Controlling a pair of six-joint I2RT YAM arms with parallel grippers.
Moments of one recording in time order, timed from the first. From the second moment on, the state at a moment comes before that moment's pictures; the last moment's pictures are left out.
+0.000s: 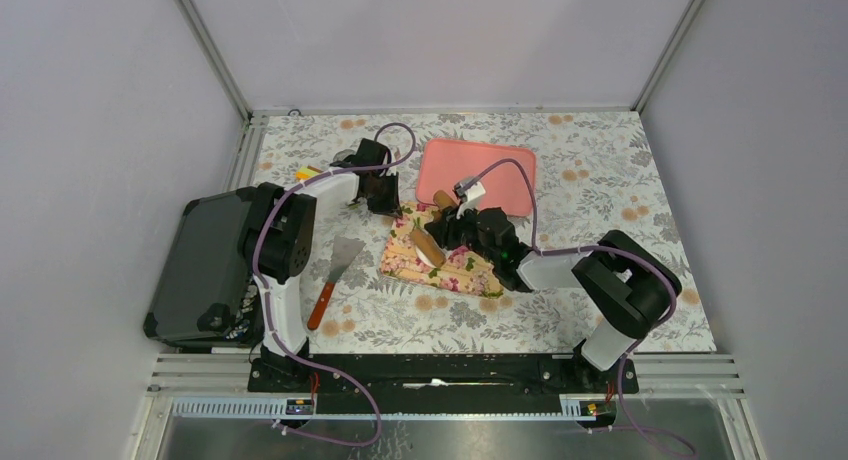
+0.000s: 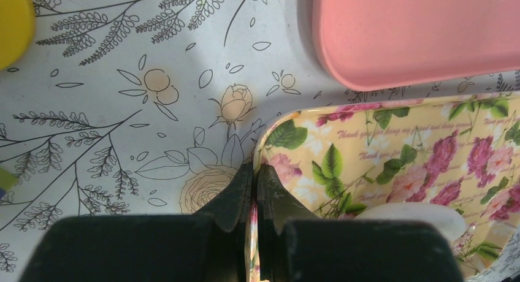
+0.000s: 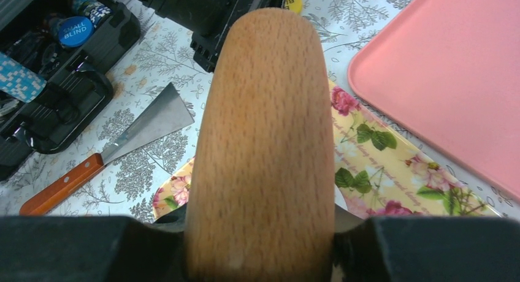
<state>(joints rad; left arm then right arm) -0.36 2.00 1.34 -0.40 0.24 -0.31 0.76 1.66 0.62 0.79 -0.05 0.33</state>
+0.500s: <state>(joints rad) -0.34 2.00 1.33 -0.39 0.27 -0.32 0.79 1.71 0.62 0.82 -0.13 0.35</state>
